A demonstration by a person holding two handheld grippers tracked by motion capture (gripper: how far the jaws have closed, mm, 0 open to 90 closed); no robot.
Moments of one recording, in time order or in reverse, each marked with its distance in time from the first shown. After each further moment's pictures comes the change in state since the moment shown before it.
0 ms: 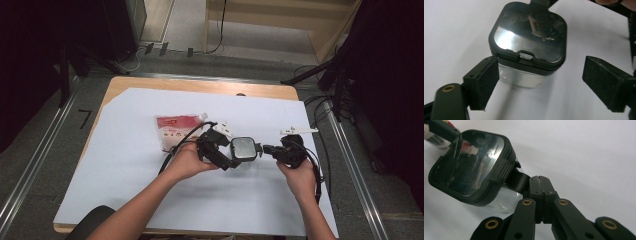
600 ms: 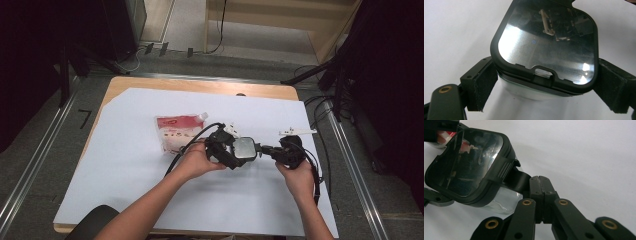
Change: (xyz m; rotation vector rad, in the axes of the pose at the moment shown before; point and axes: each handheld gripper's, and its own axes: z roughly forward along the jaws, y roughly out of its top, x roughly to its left) left arm 0.006 0.005 0.030 0.037 0.026 -0.015; right arm 0.001 -0.002 0.003 -0.008 -0.003 0.009
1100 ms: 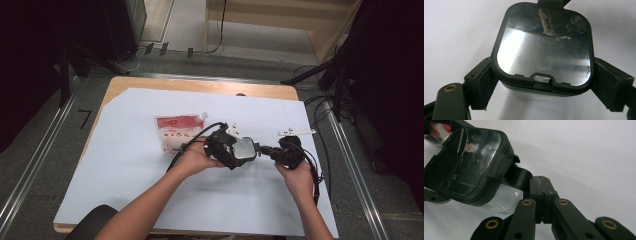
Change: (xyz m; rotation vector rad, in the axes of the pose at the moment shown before) left arm -0.007 0.006 -0.007 0.025 0.044 0.102; right arm 0.001 -0.001 0.003 0.005 0.005 -0.005
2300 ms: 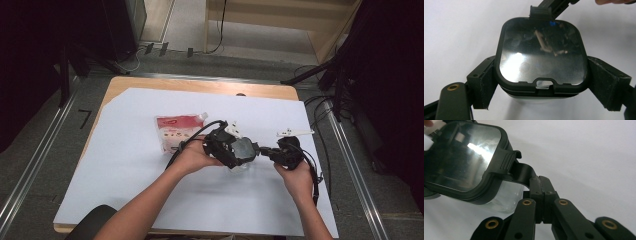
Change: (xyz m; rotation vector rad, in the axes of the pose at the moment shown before) left arm -0.002 0.007 -0.014 -0.025 -0.014 0.023; right arm 0.003 0.000 0.000 0.009 0.008 -0.014
